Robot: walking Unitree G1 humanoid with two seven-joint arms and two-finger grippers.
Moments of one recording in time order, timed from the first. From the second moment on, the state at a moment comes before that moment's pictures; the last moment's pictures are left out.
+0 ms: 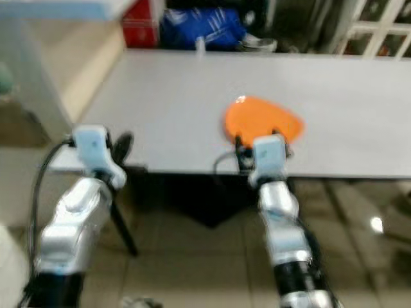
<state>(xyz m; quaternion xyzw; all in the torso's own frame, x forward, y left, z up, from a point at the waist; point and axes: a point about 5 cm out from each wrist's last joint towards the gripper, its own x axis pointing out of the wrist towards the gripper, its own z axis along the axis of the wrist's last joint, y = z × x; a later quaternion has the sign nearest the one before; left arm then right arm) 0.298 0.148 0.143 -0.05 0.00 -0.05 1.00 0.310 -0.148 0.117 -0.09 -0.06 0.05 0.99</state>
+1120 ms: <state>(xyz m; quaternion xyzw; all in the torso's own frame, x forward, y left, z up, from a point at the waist) 0.305 0.161 0.152 -0.04 0.00 -0.01 1.00 0.314 -0.143 0.116 -0.10 -0.06 0.07 0.99</state>
